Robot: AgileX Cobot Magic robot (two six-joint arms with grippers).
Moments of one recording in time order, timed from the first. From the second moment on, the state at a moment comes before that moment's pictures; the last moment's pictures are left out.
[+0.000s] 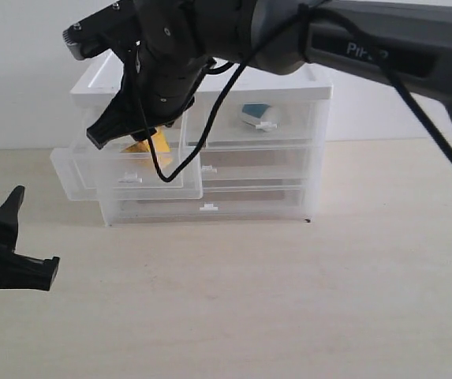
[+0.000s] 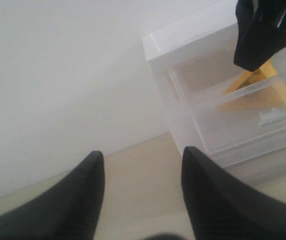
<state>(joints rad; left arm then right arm) -0.97 1.30 -0.24 -1.09 -1.22 0.89 0.81 2.11 -2.04 -0.24 0.82 0.01</state>
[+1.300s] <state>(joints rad) -0.56 1.31 -0.43 -0.74 -0.67 0.60 0.82 1.67 -1.36 -0.07 0.68 0.19</state>
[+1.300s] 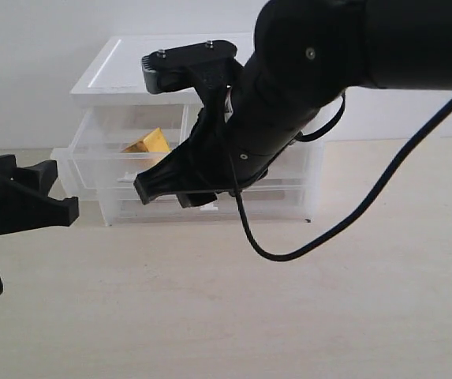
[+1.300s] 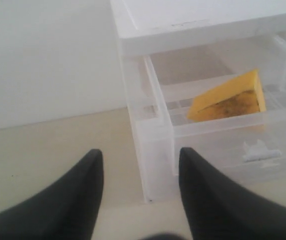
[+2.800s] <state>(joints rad) -0.44 1.53 -0.57 -0.49 -0.70 0.45 0.76 1.75 -1.28 -0.17 0.27 0.25</state>
